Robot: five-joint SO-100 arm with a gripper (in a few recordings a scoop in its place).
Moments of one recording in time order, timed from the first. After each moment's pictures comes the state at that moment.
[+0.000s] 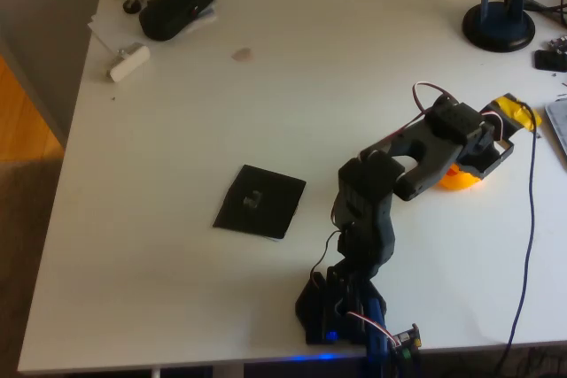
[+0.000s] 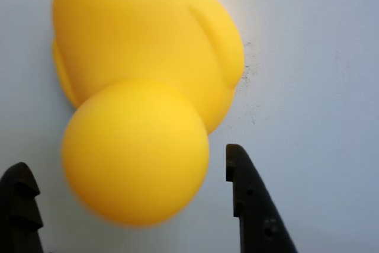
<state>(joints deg) 53.4 94.8 112.9 44.6 -93.5</state>
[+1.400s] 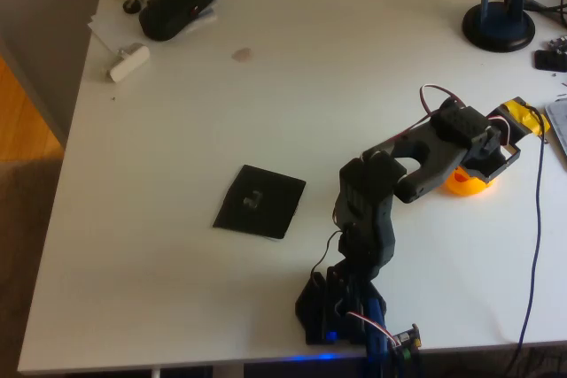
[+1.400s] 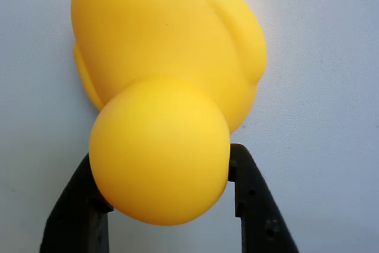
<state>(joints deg) 56.1 95.1 112.5 44.8 -93.3</state>
